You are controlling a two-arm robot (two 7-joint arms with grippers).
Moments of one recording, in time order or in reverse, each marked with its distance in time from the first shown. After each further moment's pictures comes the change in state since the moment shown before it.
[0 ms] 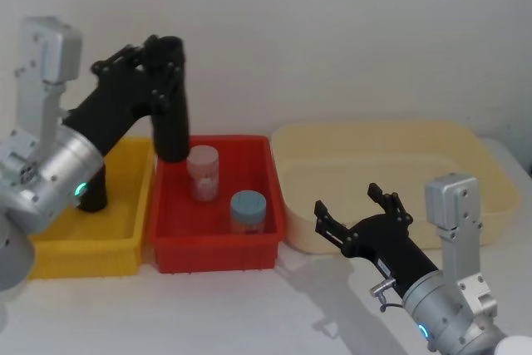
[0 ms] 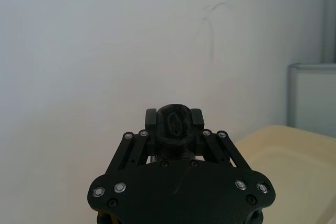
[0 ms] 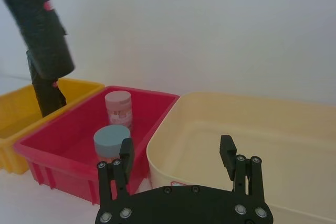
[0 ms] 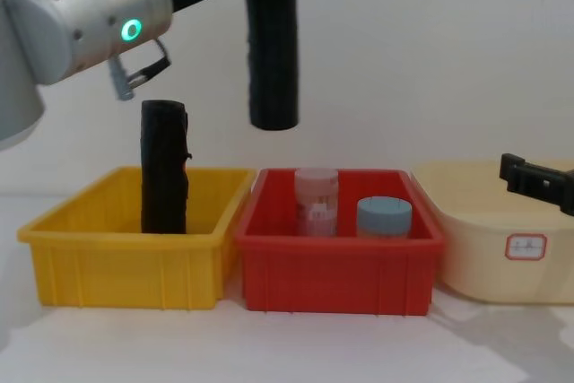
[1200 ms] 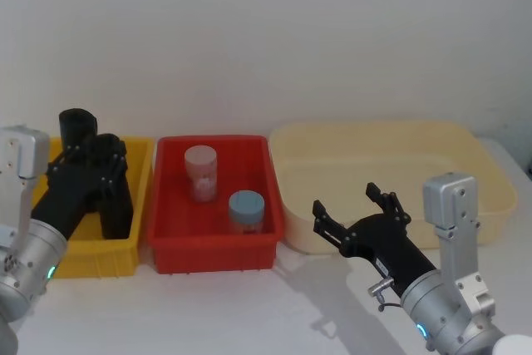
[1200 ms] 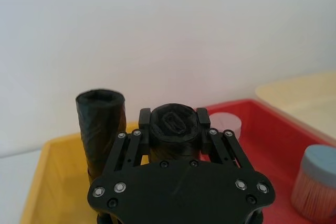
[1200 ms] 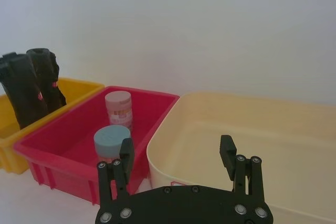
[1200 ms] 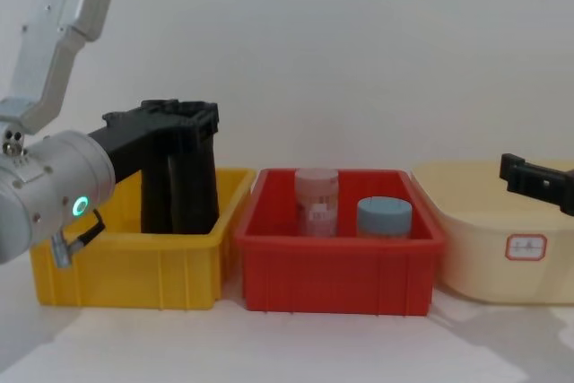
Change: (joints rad) left arm 0.127 0.012 -0.033 0.153 0.023 -0.056 0.166; right arm 0.000 0.000 0.000 0.000 0.000 0.000 0.000
